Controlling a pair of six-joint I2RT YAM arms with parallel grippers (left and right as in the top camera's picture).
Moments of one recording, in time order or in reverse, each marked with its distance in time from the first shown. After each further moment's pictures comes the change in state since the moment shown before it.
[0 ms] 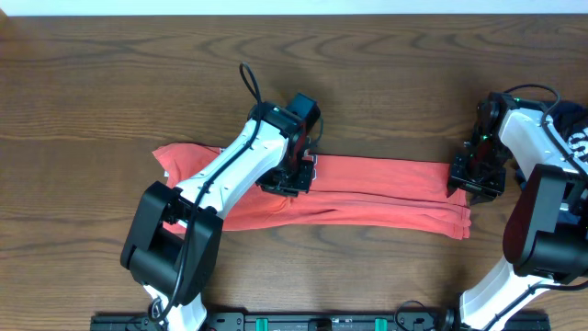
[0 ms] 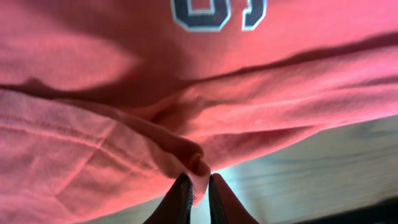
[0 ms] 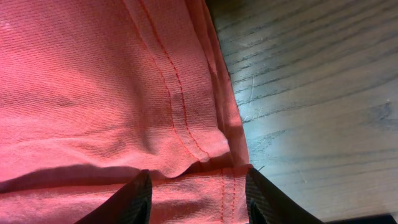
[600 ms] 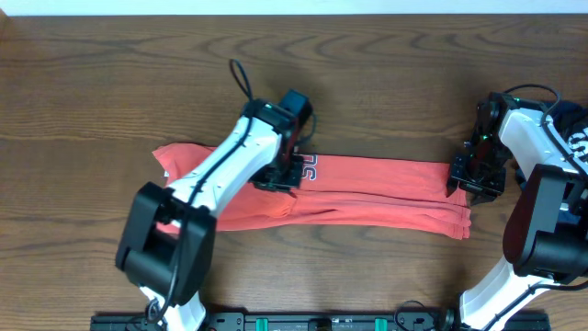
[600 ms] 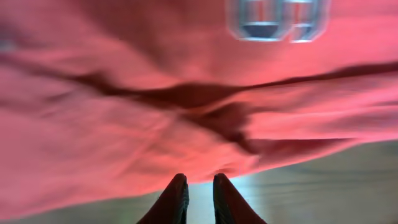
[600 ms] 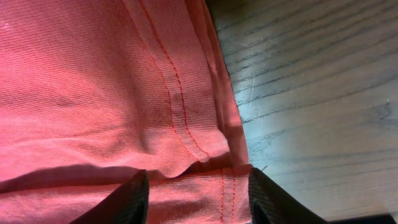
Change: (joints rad) left arm 0.046 -0.021 0.000 -0.040 -0.102 -0.020; right arm 0.000 0.000 0.000 -0.001 0.001 -0.001
